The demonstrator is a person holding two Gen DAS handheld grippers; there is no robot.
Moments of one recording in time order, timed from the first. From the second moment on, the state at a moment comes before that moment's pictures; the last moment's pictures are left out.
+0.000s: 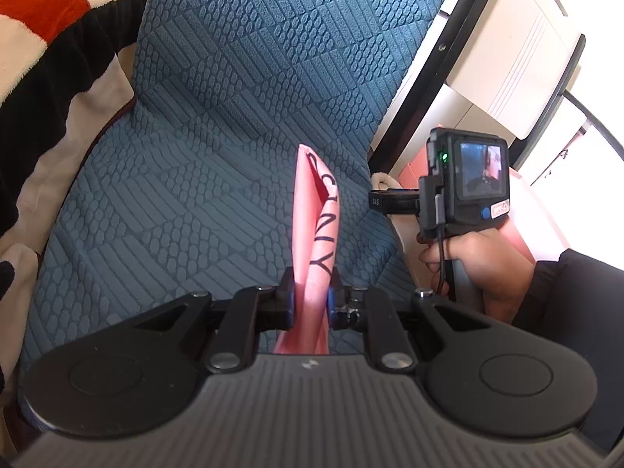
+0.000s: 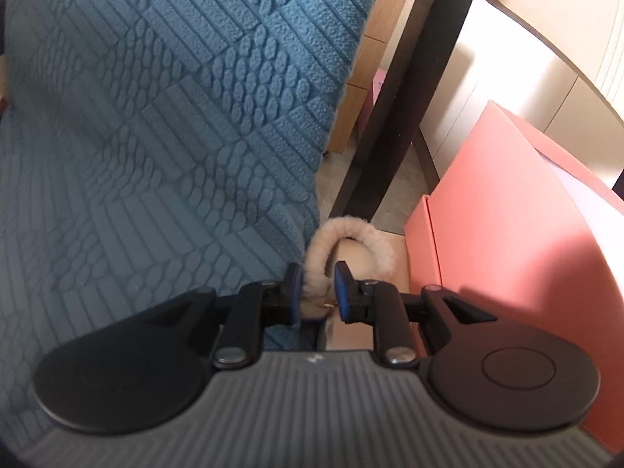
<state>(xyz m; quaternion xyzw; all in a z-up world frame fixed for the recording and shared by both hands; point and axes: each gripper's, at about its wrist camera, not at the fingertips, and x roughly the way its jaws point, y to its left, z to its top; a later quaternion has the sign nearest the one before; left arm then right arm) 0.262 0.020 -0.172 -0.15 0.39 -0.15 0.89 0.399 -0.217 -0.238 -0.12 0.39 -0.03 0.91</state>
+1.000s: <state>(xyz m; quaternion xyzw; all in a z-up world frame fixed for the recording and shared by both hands) 0.268 0.030 -0.178 -0.17 0.39 -0.15 0.89 0.405 -0.259 -0.216 0.16 0.39 -0.20 0.88</state>
